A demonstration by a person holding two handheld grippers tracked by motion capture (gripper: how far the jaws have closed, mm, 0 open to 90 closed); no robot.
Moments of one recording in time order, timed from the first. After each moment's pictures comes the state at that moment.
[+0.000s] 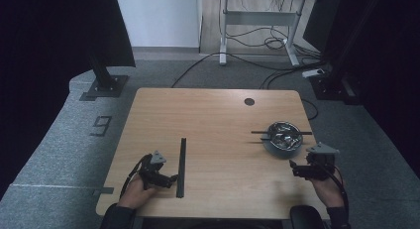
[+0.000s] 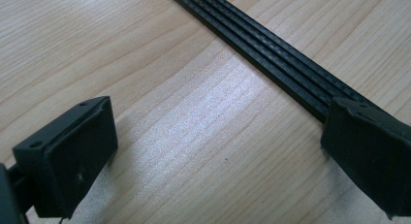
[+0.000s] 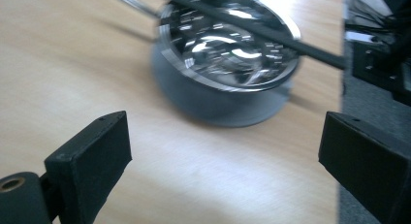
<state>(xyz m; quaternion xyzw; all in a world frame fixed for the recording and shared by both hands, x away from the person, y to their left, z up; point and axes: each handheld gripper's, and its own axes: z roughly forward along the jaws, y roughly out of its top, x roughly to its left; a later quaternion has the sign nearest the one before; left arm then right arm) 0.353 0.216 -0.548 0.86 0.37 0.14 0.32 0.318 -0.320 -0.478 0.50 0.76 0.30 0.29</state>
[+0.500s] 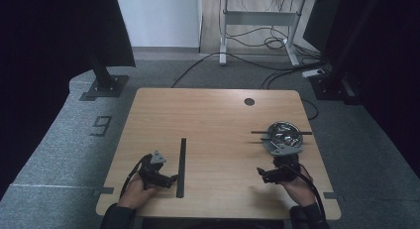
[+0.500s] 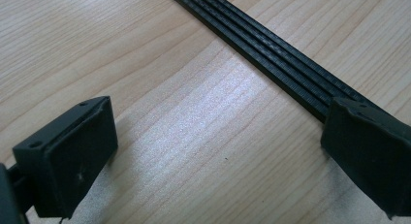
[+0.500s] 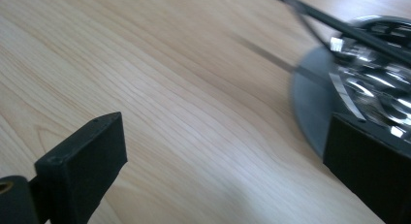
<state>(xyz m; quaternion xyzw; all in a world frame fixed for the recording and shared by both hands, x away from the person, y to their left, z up) 0.353 0.216 -0.548 0.86 0.37 0.14 0.32 0.330 -0.236 -0.488 0.42 0.82 0.33 0.21</state>
